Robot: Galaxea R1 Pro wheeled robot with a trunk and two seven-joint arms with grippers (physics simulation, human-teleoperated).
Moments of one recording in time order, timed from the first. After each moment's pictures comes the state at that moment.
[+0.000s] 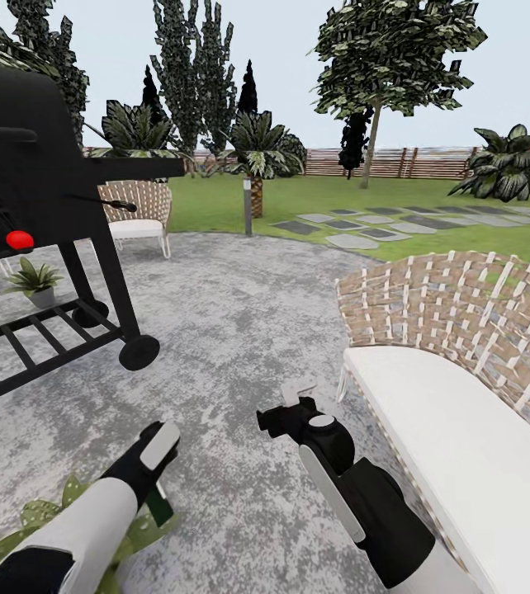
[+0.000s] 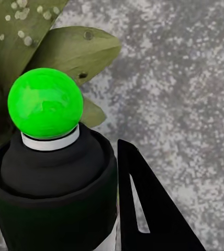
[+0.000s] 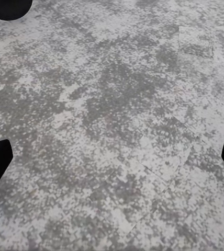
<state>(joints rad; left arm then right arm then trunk) -0.78 -0.04 -0.10 -0.49 0.88 0.31 0.91 -0.54 0.06 0.55 -1.41 -0.31 0.82 -0.30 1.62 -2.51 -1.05</state>
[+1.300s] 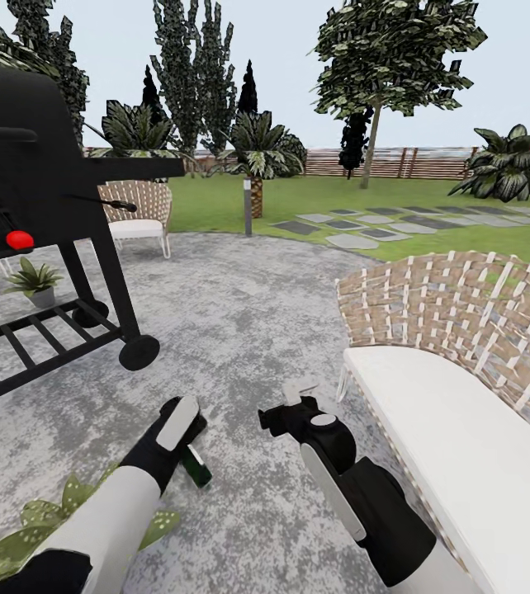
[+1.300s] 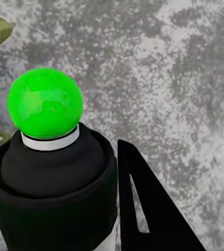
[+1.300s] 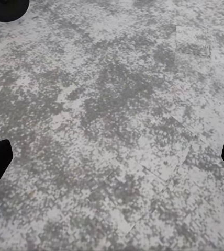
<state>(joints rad) -0.79 -0.14 -0.07 -0.68 0.94 0.37 0.93 -0.54 0.06 0.54 -1.41 -0.31 0.82 -0.30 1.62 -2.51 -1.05</state>
